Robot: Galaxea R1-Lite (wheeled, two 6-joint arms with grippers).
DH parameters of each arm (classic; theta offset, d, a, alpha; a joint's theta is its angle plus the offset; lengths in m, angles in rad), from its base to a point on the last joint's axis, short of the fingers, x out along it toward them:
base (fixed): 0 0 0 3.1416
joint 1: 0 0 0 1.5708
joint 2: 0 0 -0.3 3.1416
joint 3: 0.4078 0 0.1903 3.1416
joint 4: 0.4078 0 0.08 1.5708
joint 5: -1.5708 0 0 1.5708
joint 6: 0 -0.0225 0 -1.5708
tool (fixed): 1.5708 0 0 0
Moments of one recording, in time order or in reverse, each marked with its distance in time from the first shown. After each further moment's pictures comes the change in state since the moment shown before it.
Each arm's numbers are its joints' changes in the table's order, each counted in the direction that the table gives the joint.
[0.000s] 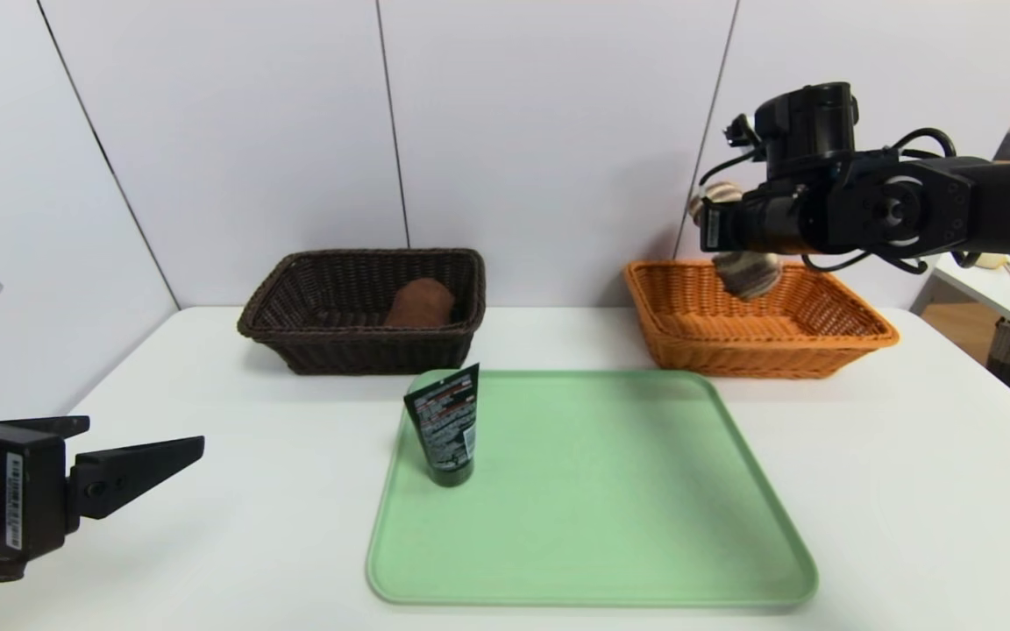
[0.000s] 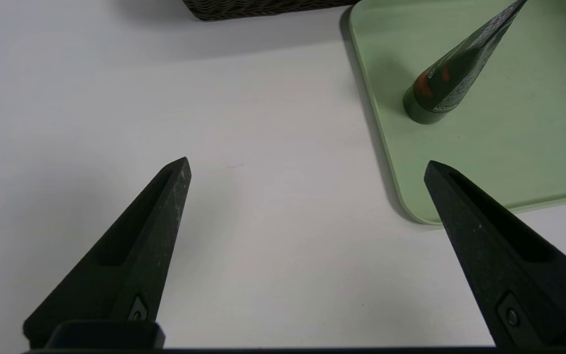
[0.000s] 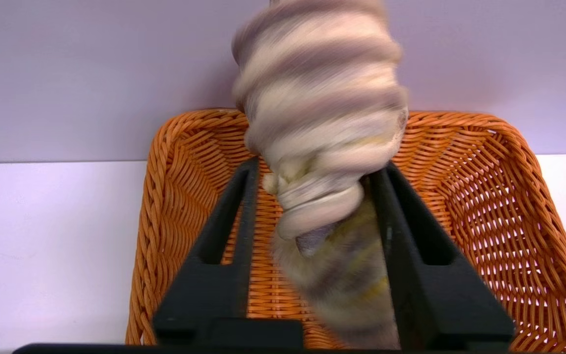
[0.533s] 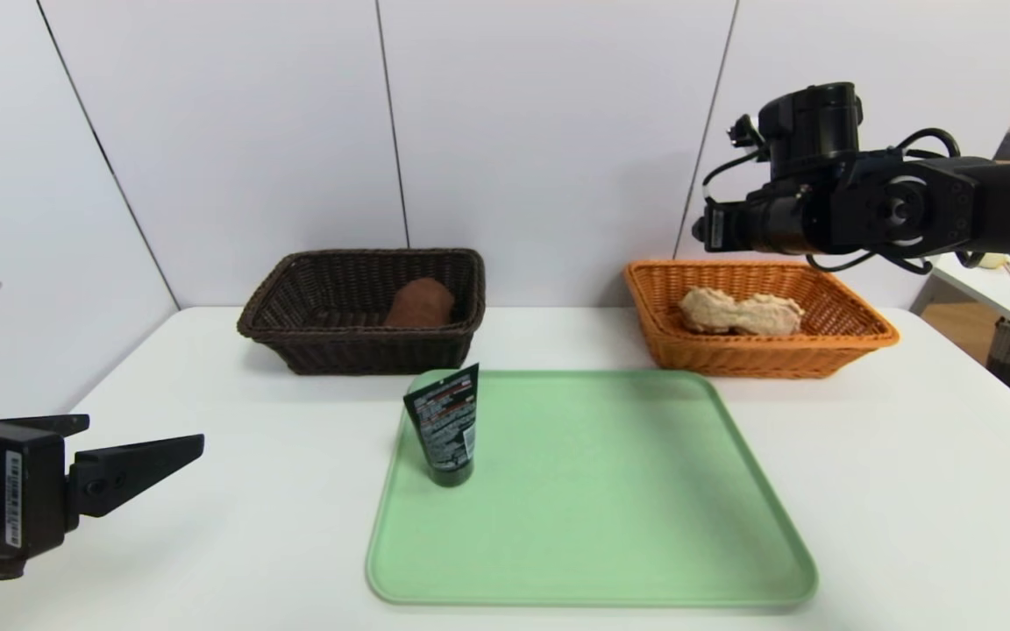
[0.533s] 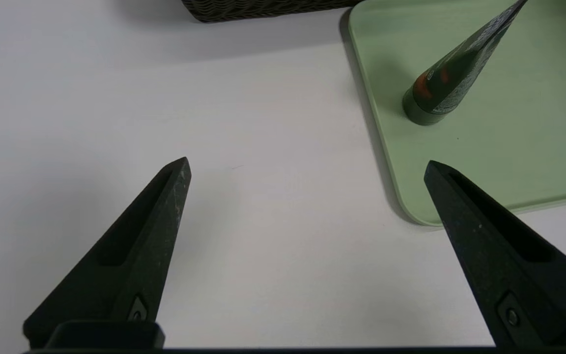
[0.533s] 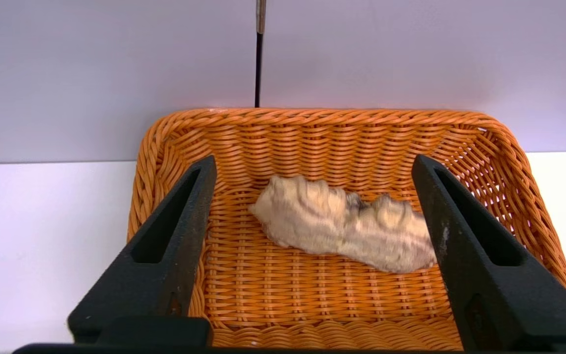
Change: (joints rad) left arm 0.000 0.000 0.003 0.000 0.000 0.000; right arm 0.005 -0.002 -0.007 0.001 -0.006 0.006
